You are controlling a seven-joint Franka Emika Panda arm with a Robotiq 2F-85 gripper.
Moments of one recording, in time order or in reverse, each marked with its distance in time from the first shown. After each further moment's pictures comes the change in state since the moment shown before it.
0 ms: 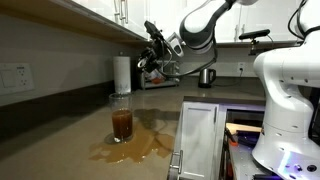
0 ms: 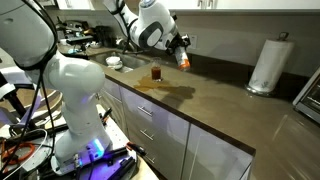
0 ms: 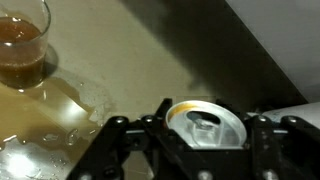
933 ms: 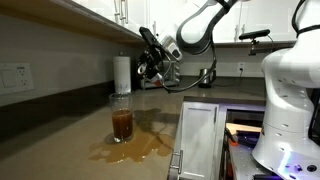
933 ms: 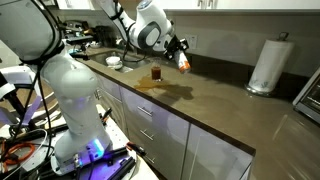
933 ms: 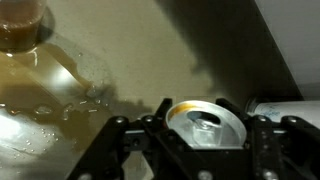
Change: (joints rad) arm -0.400 0.112 0.435 0.007 -0.006 -0.019 0.008
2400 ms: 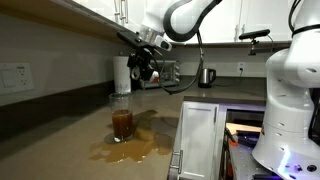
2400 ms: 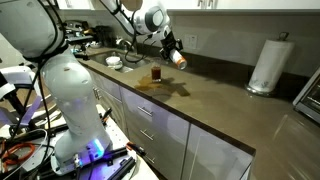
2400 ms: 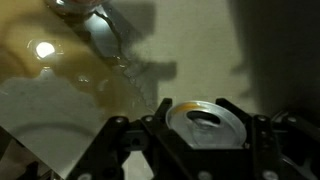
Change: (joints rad) arm -0.167 0.058 0.263 0.212 -0.237 -0.476 0.105
